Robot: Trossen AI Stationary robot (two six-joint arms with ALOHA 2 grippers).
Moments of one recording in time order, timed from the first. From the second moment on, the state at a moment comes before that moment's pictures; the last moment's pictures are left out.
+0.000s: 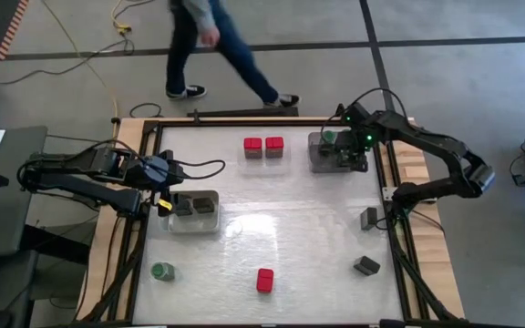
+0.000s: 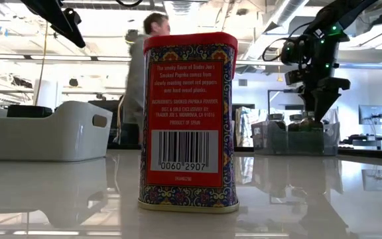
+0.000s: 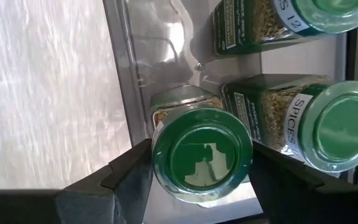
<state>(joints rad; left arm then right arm) -0.08 0.83 1.03 -1.03 -0.22 -0.13 -0.83 1.28 0.91 -0.94 0.00 -0.73</state>
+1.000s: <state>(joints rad) -0.08 0.83 1.03 -1.03 -0.22 -0.17 -0.82 1.08 0.91 -1.25 0.08 -0.32</state>
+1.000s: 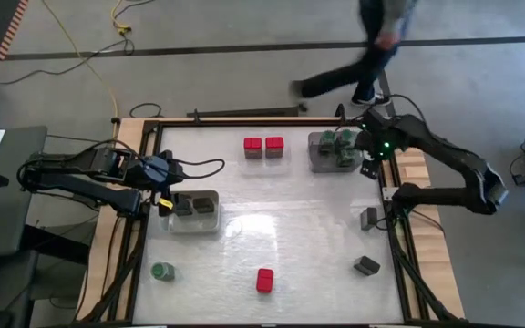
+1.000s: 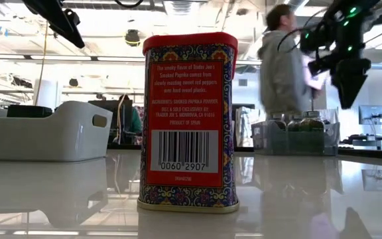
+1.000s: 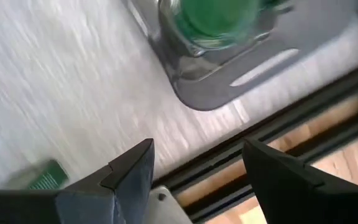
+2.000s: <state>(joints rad) -0.13 1.01 1.03 -0.83 -0.41 -0.47 -0.01 1.10 0.91 -0.50 0.32 0.67</state>
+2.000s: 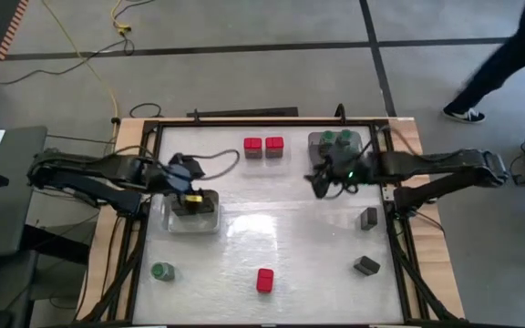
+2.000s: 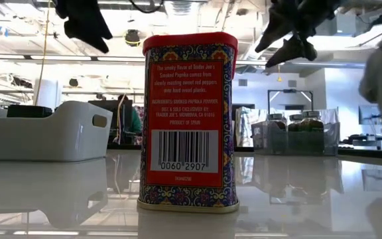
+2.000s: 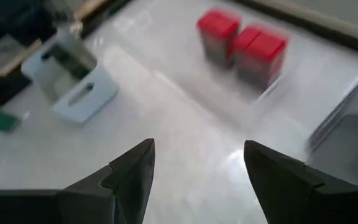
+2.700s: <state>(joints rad) -0.56 1.13 1.23 -1.24 -0.32 -1.27 0.48 1.25 0.92 -0.80 0.42 1.48</state>
